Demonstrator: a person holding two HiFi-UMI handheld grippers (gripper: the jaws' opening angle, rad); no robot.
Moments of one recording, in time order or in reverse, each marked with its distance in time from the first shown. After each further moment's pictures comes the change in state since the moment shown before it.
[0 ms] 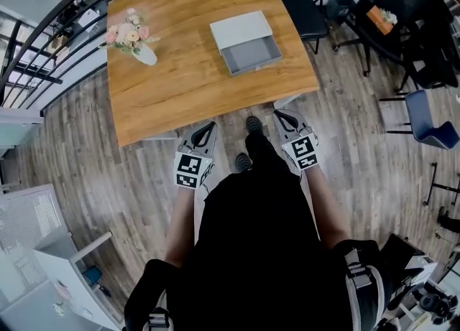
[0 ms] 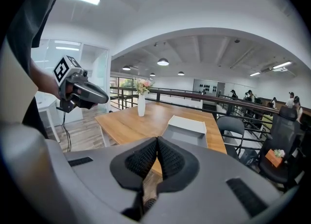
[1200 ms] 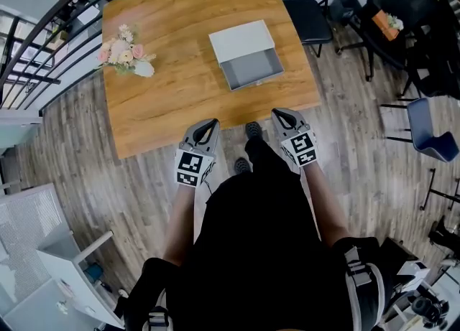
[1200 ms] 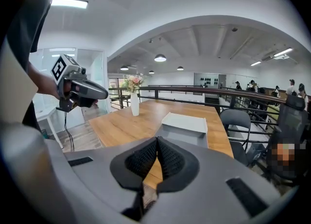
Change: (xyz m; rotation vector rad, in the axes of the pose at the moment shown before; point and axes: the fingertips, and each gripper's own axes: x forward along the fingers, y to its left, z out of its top) left arm 0.083 0.049 0.050 -0.008 0.011 -0.023; right arm 0.079 -0.077 0.004 0.064 0.041 0.048
